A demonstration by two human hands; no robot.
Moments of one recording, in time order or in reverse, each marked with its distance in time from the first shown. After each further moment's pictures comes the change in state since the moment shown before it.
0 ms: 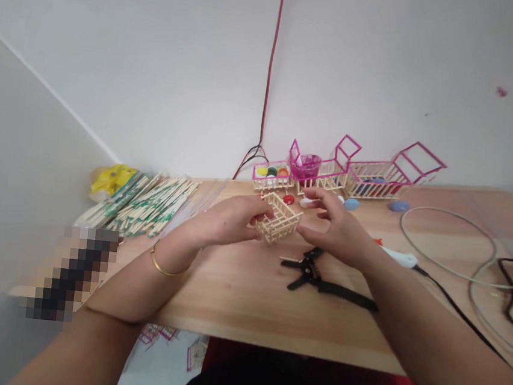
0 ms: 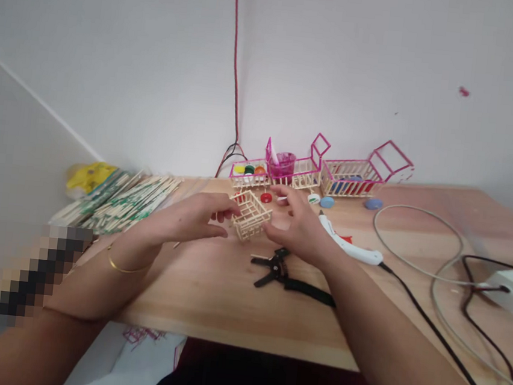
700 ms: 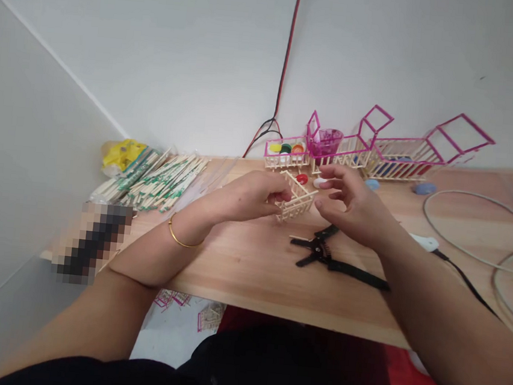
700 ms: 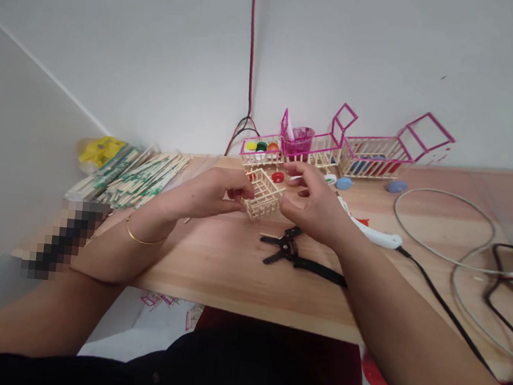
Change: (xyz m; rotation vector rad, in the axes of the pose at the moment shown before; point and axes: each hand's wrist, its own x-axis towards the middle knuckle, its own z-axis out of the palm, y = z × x) left_hand 0.004 0.005 0.008 -0.051 0.078 0.112; right_hand -0.002 -0.003 0.001 0.043 0.009 0.030
